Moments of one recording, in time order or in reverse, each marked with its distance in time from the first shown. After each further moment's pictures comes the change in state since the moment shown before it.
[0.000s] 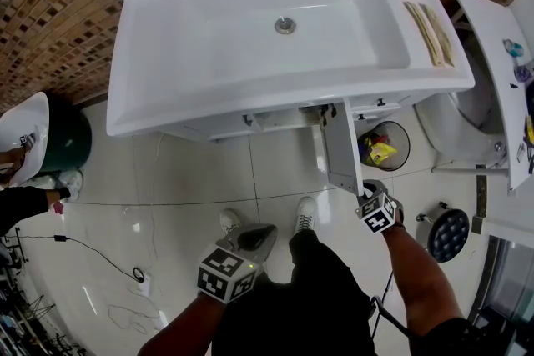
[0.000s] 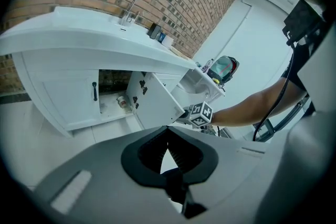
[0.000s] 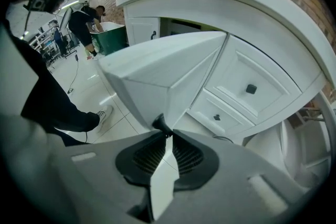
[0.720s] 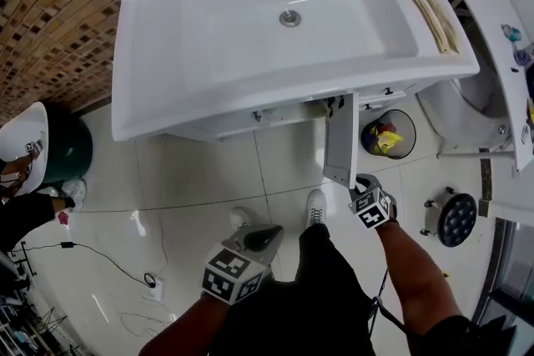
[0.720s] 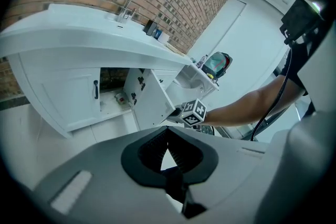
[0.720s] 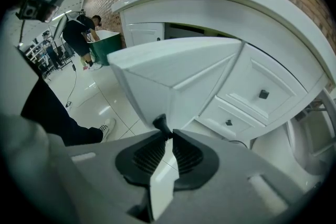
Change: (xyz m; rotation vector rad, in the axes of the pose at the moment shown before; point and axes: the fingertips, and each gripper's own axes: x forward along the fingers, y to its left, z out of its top) left arm -0.028 0.018 -0.014 0.042 0.059 -0.060; right arm 0.013 0.054 0.045 0.092 -0.035 0.001
